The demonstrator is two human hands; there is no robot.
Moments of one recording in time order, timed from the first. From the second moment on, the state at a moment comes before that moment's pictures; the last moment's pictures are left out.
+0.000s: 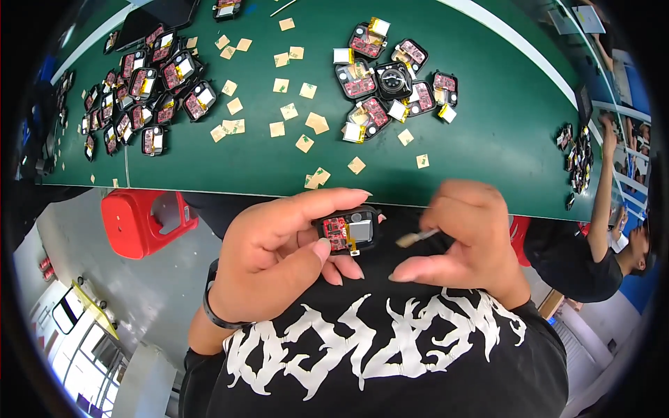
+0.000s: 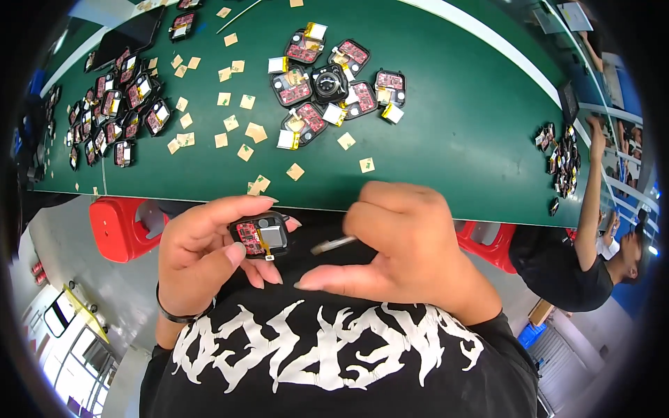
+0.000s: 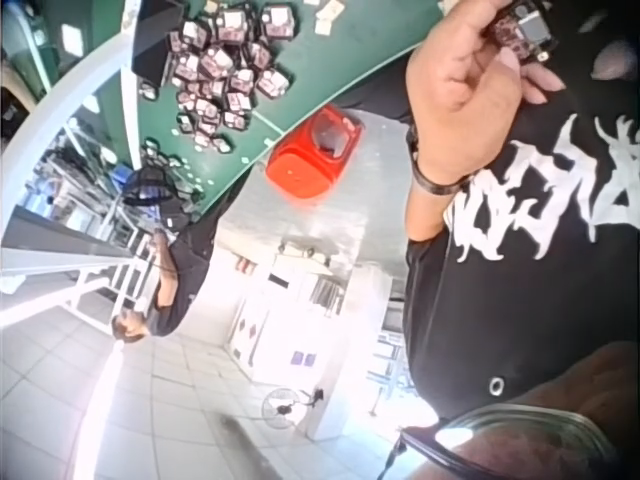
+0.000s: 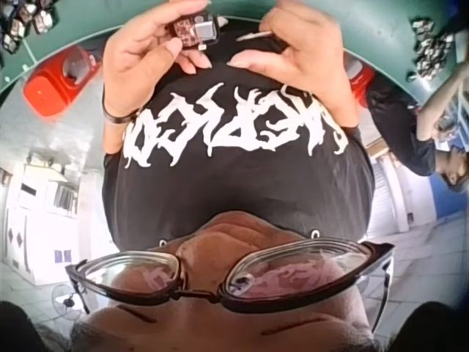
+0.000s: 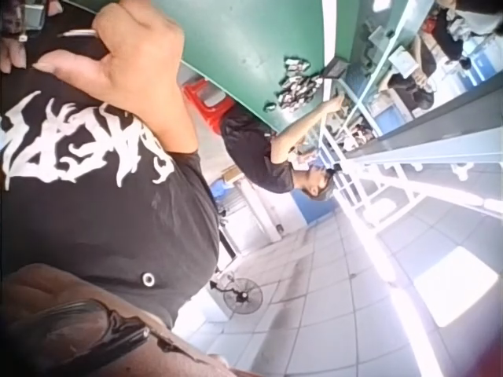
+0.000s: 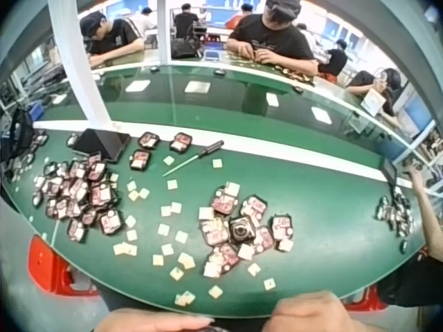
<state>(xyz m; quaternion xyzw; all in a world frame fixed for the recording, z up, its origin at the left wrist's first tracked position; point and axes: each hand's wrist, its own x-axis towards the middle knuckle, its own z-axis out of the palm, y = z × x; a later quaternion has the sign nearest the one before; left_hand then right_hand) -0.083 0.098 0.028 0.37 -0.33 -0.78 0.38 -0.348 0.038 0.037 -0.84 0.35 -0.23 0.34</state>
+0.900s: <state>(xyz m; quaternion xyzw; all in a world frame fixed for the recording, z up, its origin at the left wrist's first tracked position) -0.093 0.099 0.032 0.45 -0.35 -0.74 0.37 -0.343 0.037 0.050 -0.95 0.19 -0.22 0.13</state>
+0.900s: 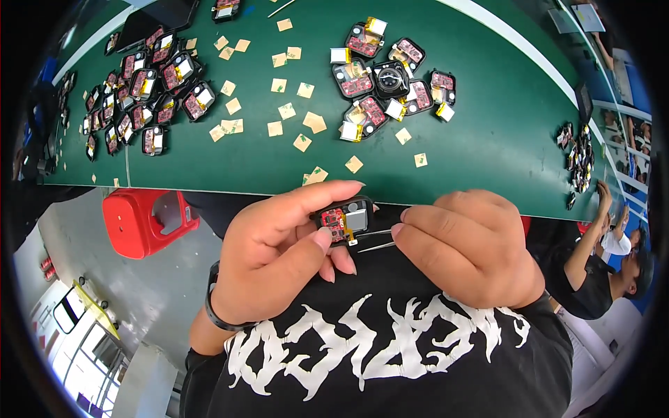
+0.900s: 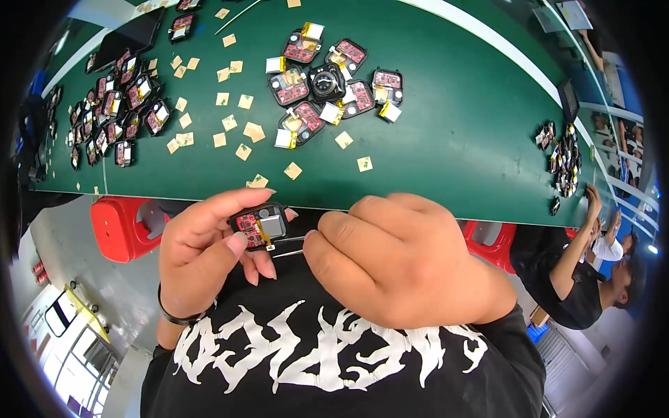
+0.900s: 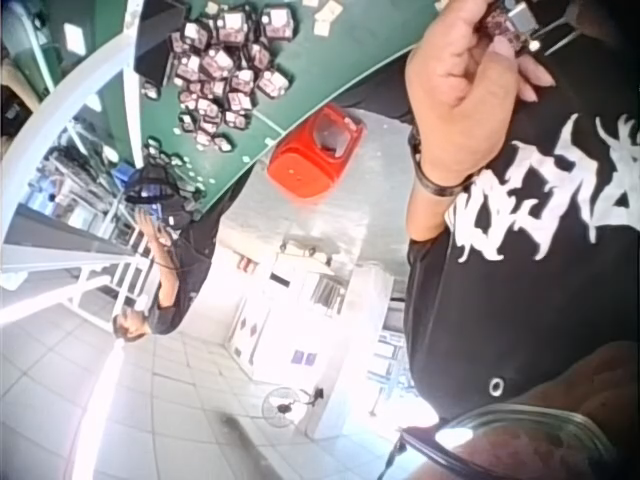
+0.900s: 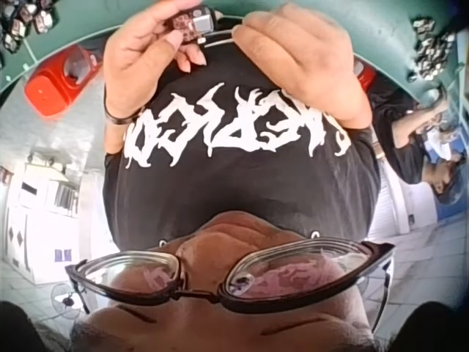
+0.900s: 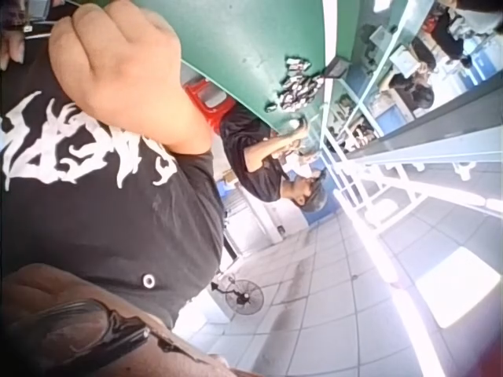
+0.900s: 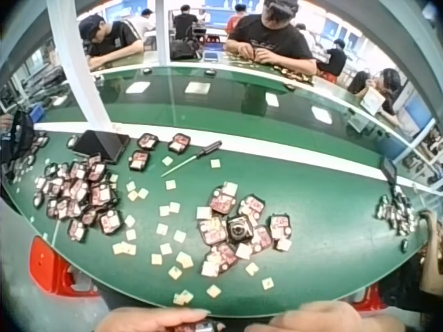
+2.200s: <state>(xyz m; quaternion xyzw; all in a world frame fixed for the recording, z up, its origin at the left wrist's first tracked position) -0.090 0.101 0.031 0.40 -0.30 -0.78 0.38 -0.328 0.046 0.047 -0.93 0.17 -0.27 0.16</state>
